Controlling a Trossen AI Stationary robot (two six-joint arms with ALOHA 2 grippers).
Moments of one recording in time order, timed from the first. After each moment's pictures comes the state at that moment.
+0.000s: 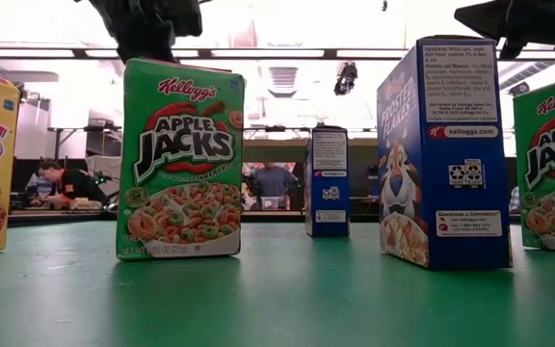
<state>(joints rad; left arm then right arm) 0.00 1.26 0.99 -0.66 0.01 -0.22 -0.13 0.13 0.19 0.36 0.33 -0.29</state>
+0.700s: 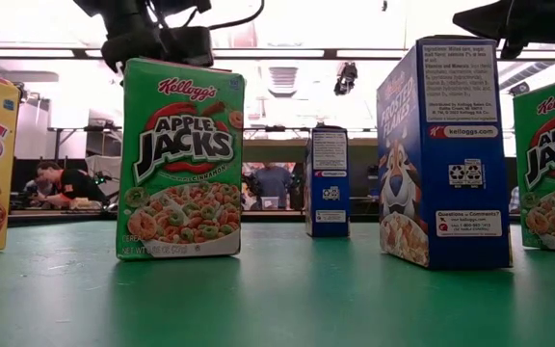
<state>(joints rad) 0.01 1.39 1.00 -0.69 -0.07 -0.09 -0.13 0.13 0.23 0.25 0.34 -0.27</state>
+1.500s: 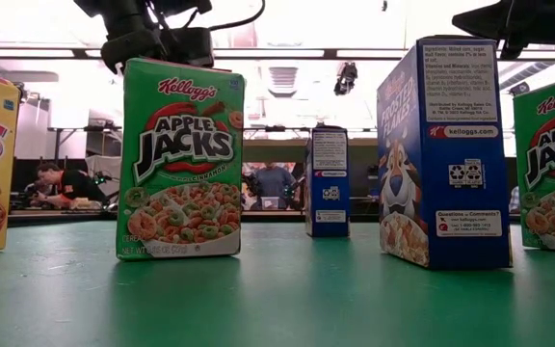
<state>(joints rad) 0.01 1.39 1.00 -0.69 -0.07 -0.09 -0.13 0.13 0.23 0.24 0.34 -0.27</state>
